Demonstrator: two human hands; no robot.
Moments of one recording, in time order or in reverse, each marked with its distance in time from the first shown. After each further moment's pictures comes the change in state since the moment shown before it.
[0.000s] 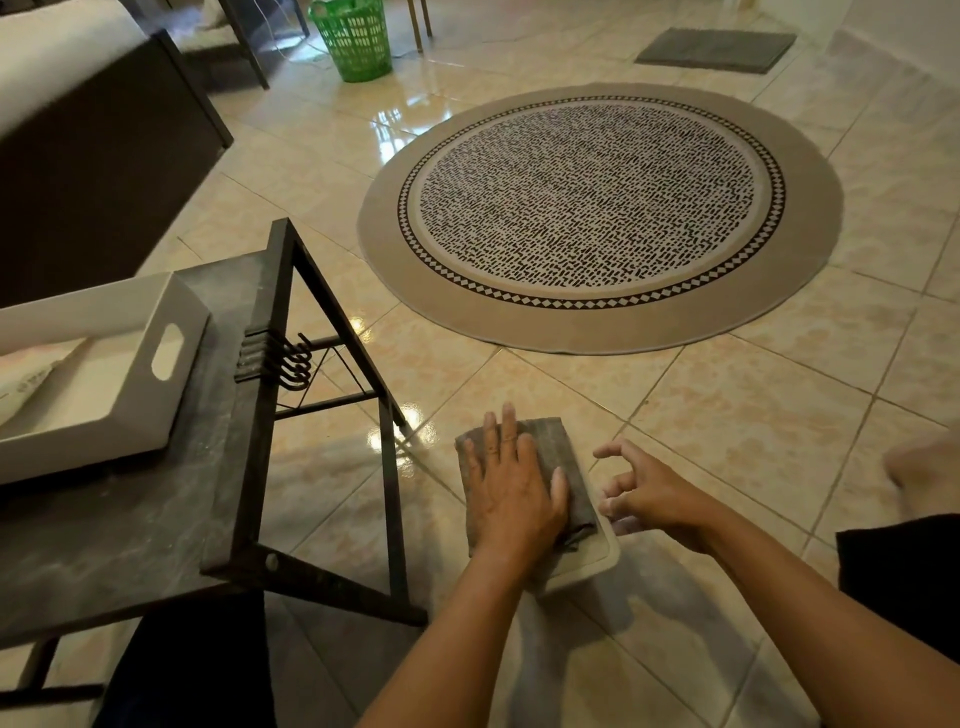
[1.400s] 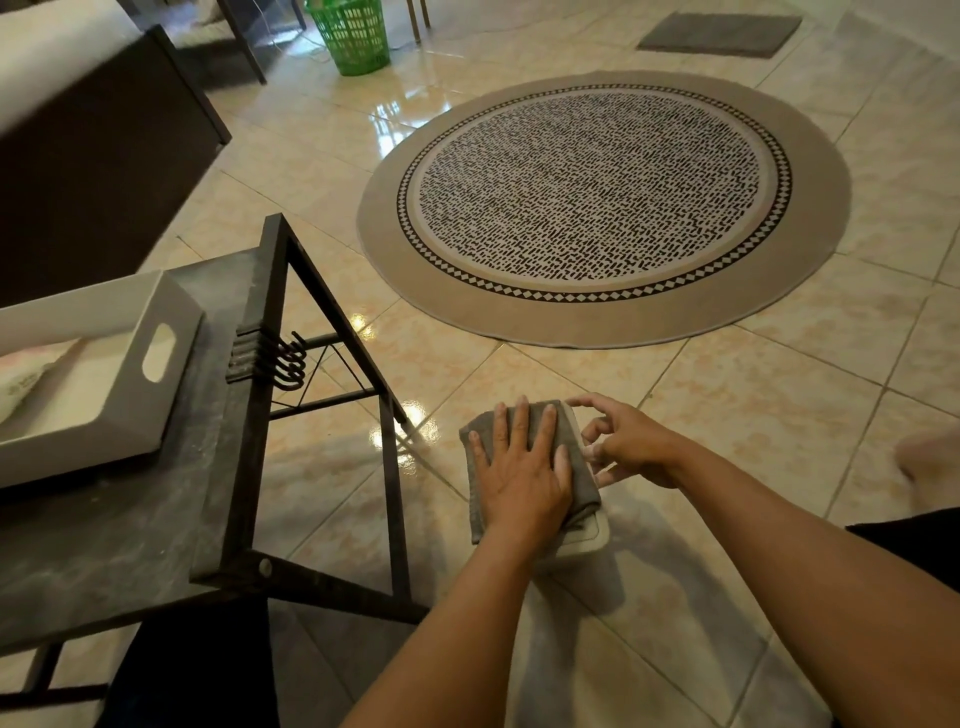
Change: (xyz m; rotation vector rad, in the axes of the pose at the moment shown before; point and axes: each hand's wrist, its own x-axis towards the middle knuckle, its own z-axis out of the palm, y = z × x) left_hand 0.021 0.002 0.013 0.000 -0.068 -0.010; right_hand 0.042 -0.039 -0.007 -0.020 -0.033 -0.028
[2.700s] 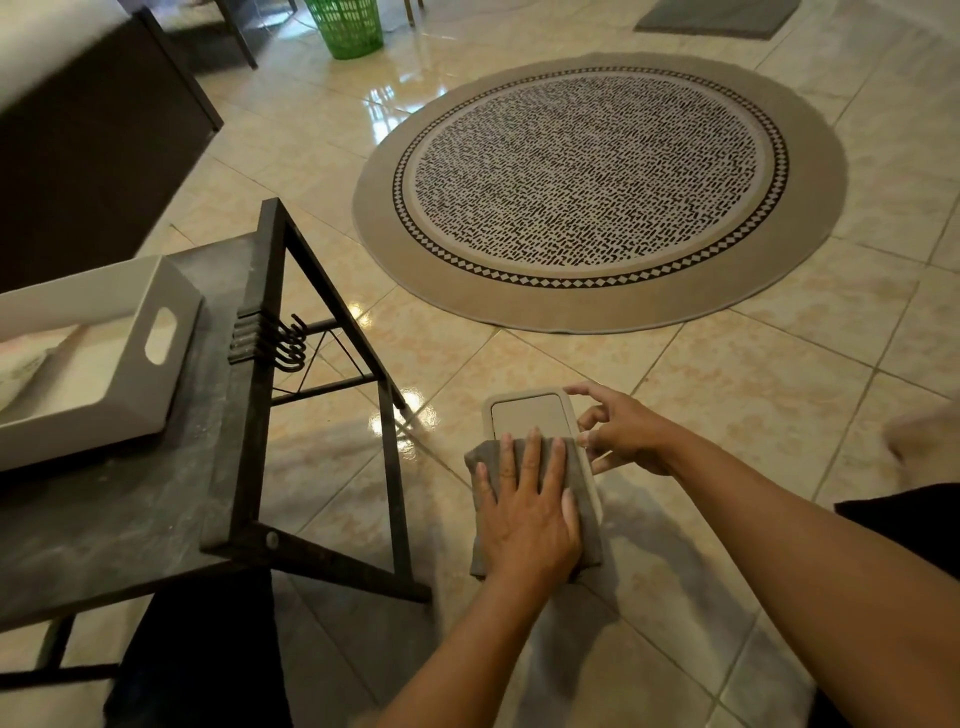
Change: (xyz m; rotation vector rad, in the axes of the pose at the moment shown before) left_hand -0.064 0.004 0.012 0.020 -0.050 0.044; right_hand -0.007 0.002 0.007 -0.002 0.012 0.008
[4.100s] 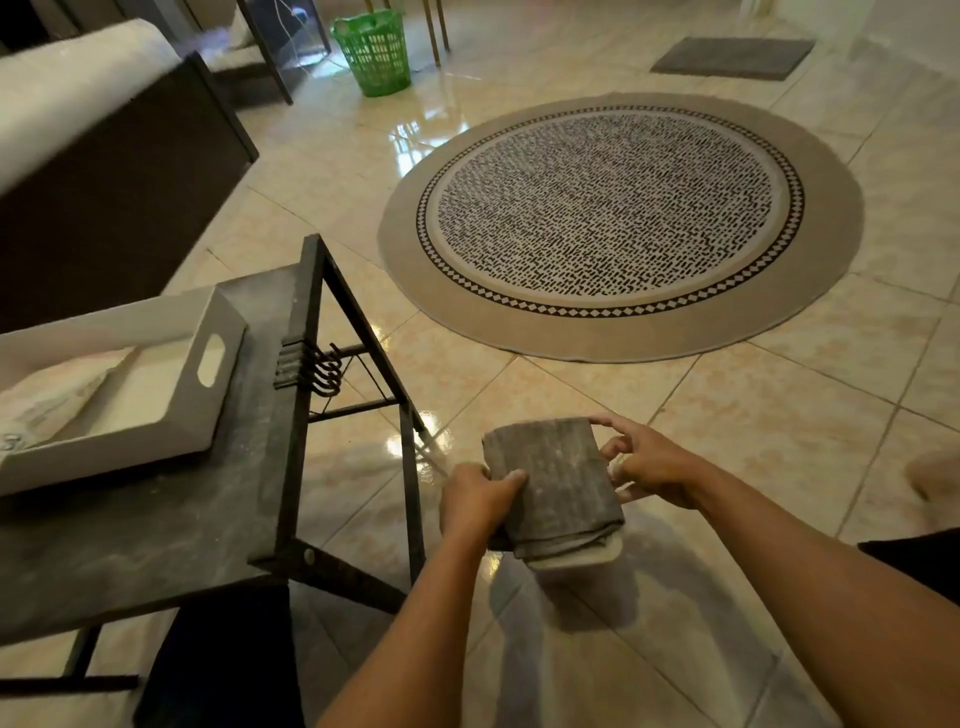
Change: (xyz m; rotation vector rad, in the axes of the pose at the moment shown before) left_hand 0.032 -0.054 -0.064 -0.782 -0.071 -0.547; right_hand -0.003 0.001 -0.006 -0.011 -0.019 0.022
